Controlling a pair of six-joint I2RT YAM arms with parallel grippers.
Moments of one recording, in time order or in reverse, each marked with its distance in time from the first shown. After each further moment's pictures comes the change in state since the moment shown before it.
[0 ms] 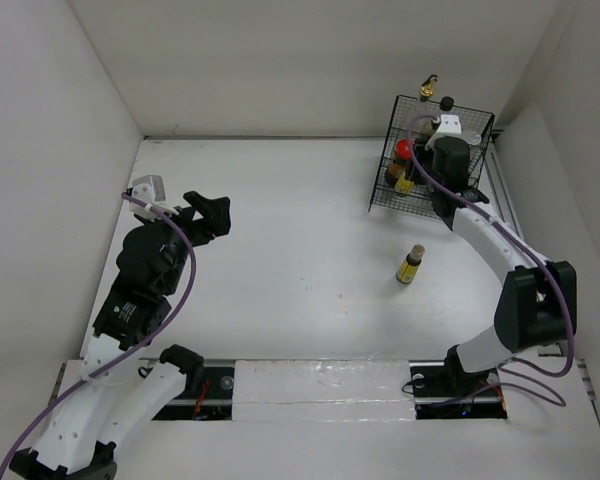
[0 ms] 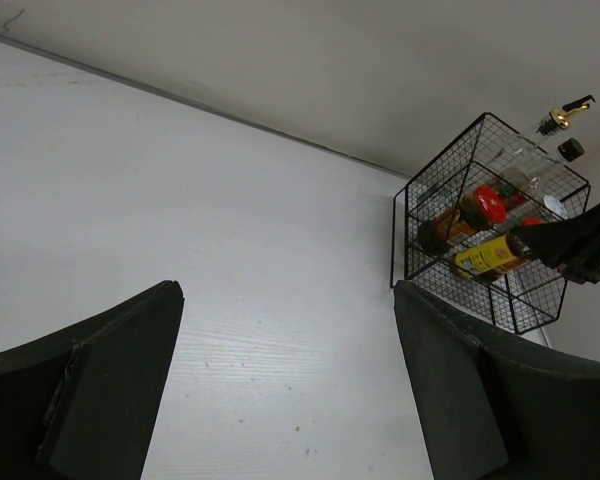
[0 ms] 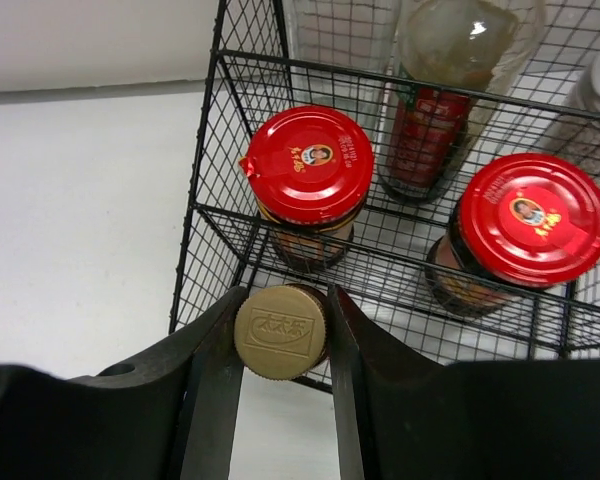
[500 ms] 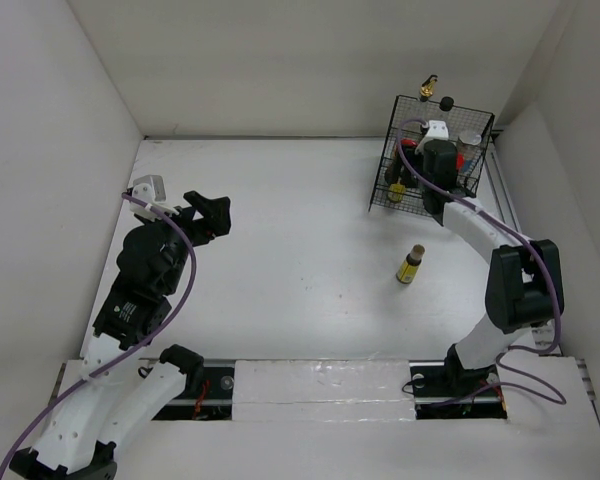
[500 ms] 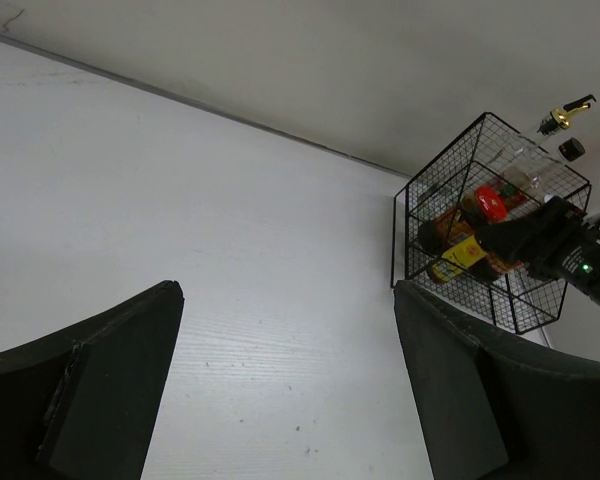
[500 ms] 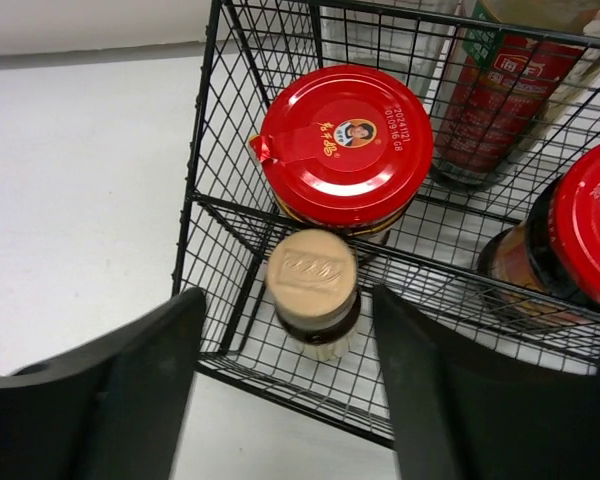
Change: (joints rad) left arm 0.000 0.002 0.000 0.000 0.000 0.000; right arm 0.000 0.136 0.008 0.074 -0.047 0.032
